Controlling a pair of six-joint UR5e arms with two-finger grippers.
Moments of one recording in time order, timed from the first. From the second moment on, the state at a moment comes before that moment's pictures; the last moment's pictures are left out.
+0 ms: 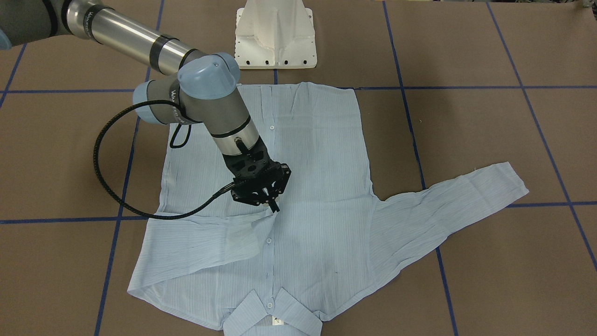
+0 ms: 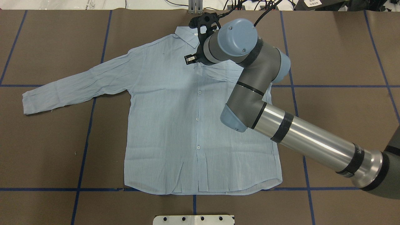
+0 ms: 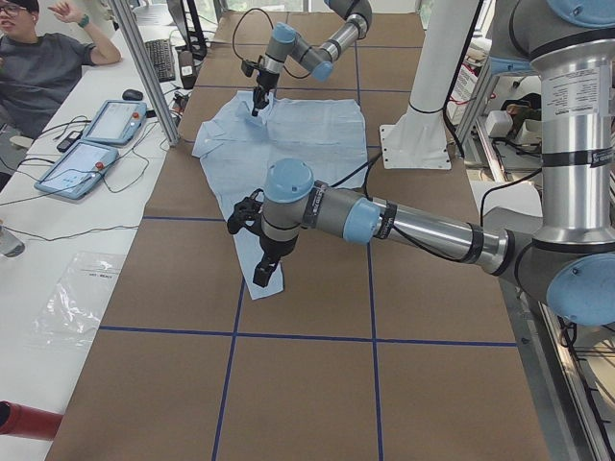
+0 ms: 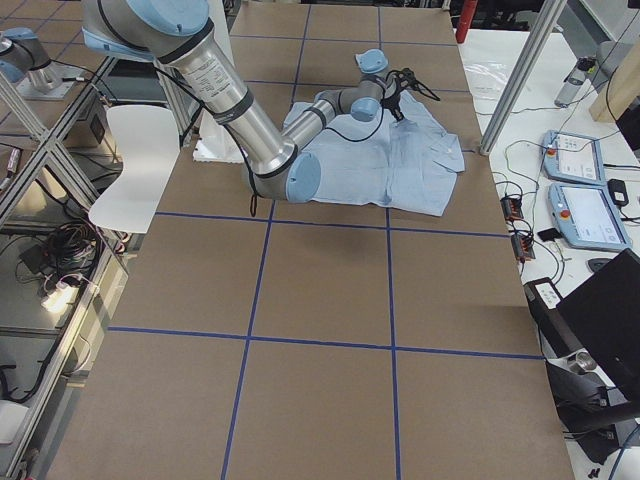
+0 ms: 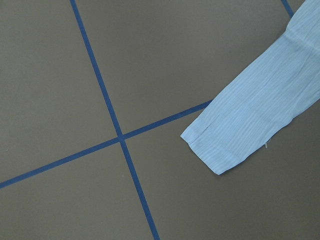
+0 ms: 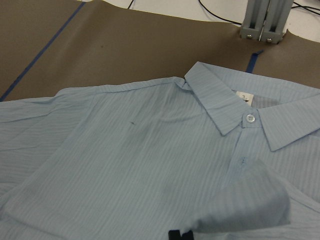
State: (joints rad) left arm -1.53 -1.45 -1.94 -1.64 -2.34 0.12; right arm 0.64 -0.71 1.33 -1.02 1.72 0.84
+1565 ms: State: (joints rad) left arm -1.52 -1.55 -1.87 -1.67 -2.36 0.02; right arm 0.62 -0.50 1.12 -1.32 1.77 1.05
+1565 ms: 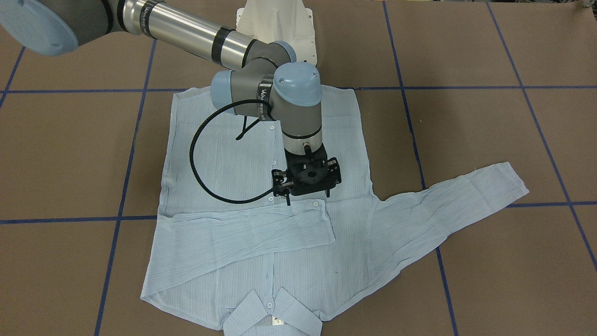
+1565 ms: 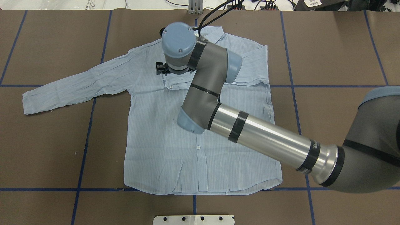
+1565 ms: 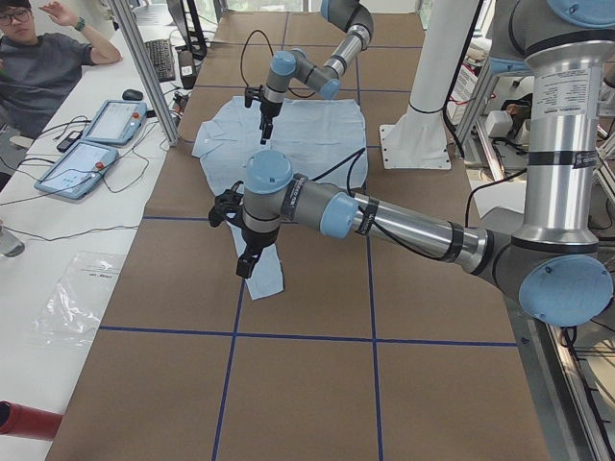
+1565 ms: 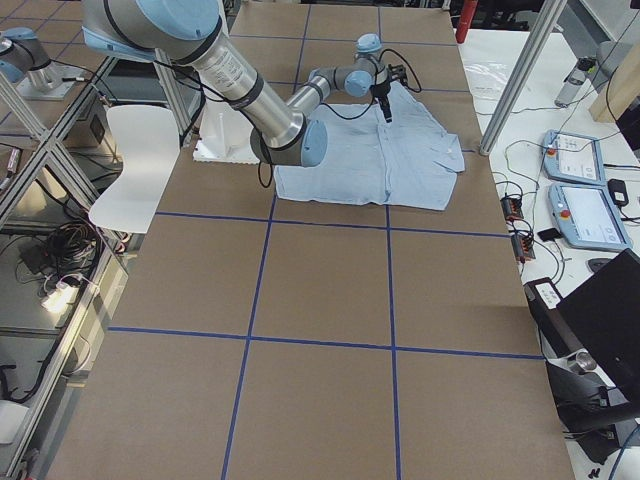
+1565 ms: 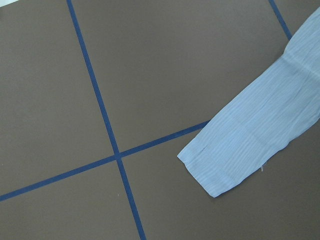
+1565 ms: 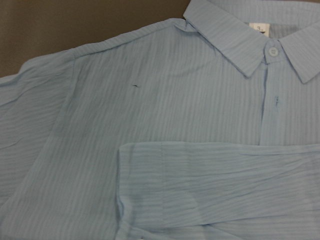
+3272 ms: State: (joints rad) left arm -1.29 -1.55 -1.62 -2.23 -2.31 -0.49; right arm 1.25 -1.32 1.85 -1.77 2.23 0.20
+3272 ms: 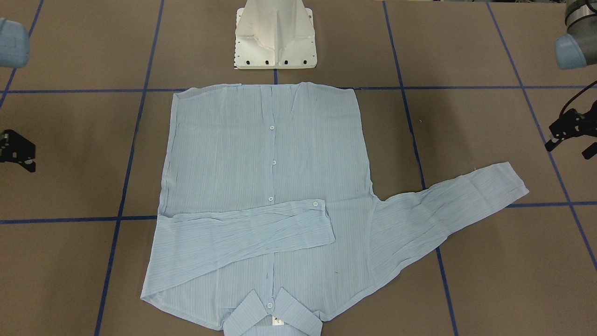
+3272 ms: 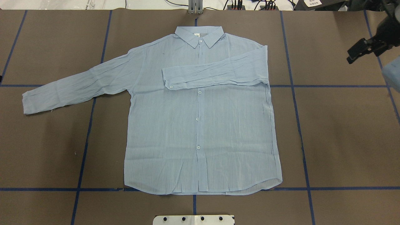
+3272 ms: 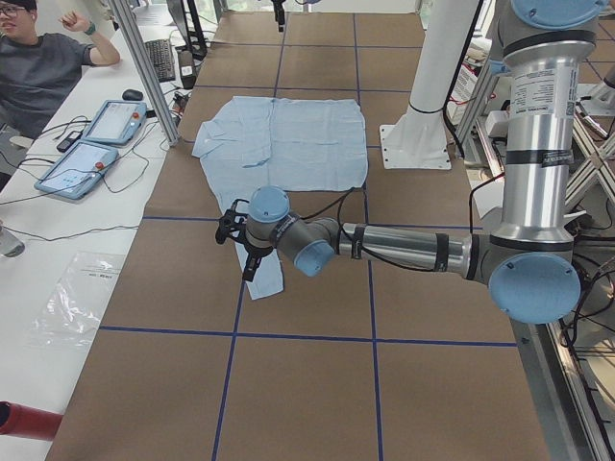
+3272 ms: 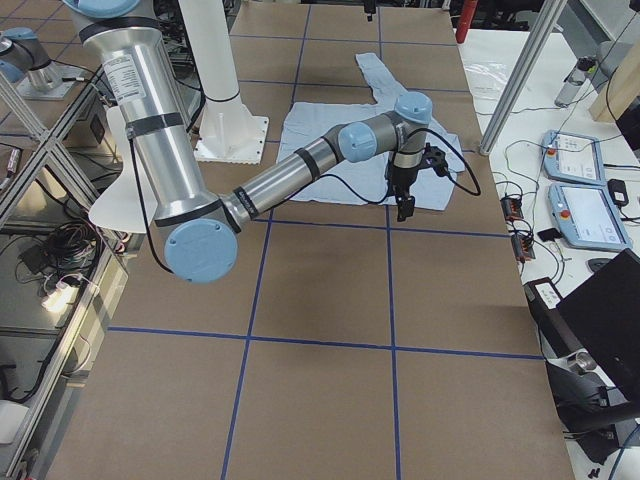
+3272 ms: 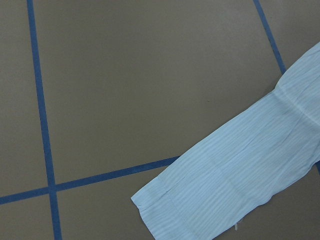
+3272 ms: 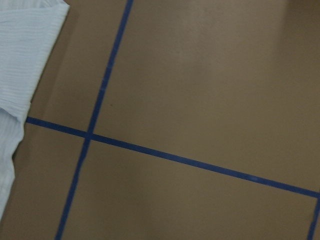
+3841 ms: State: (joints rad) left arm -1.22 -1.56 -1.57 -2.36 -2.26 -0.61; right arm 1.37 -1.52 1.92 -1.77 2.26 0.08
